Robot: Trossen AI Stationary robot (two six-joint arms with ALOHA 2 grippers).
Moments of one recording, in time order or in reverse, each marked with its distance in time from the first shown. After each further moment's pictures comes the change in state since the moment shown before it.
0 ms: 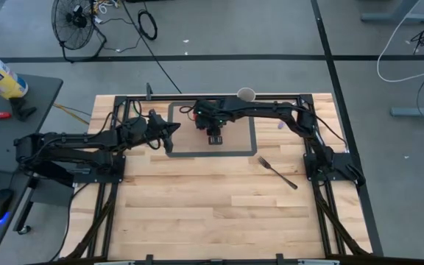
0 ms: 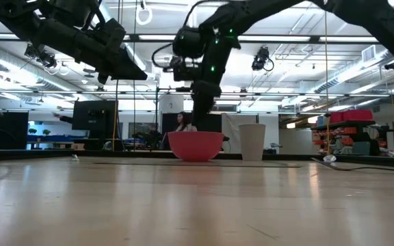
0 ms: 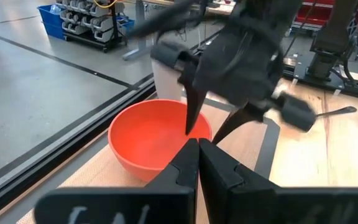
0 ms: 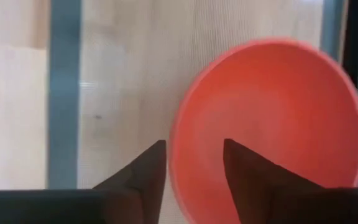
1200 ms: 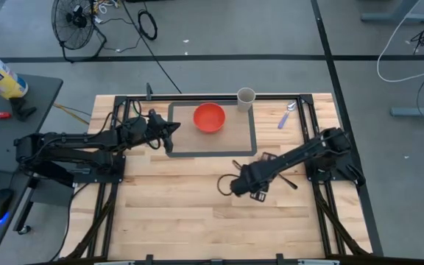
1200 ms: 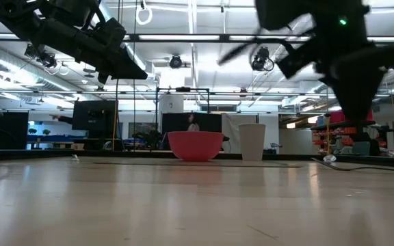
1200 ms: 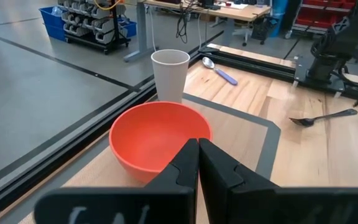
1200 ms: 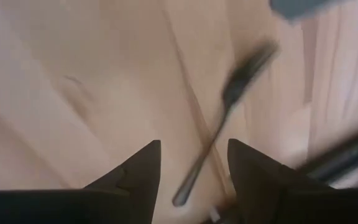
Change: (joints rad) left arm 0.001 0.000 0.000 0.009 -0.003 -0.001; right arm 0.602 -0.297 -0.522 -0.512 0.074 1.137
